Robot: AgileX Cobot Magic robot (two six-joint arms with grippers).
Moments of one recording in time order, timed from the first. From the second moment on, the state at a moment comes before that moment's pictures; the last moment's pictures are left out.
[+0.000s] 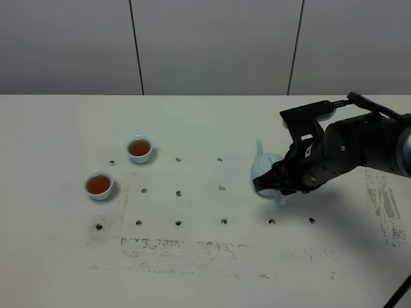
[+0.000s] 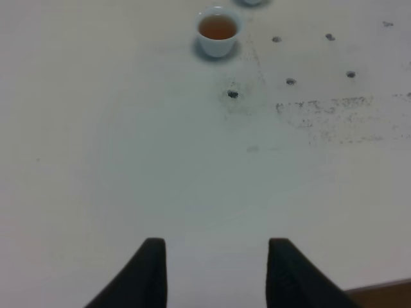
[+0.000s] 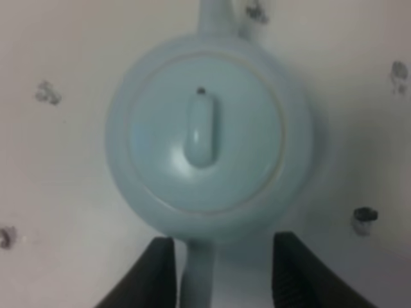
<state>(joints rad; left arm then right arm) 0.01 0.00 -0.46 -0.14 1.07 0.20 0.41 1.88 -1.16 0.07 0.45 -0.02</state>
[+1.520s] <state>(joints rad) 0.01 0.00 -0.46 -0.14 1.07 0.20 -0.06 1.26 -1.09 0.07 0.82 -0.09</state>
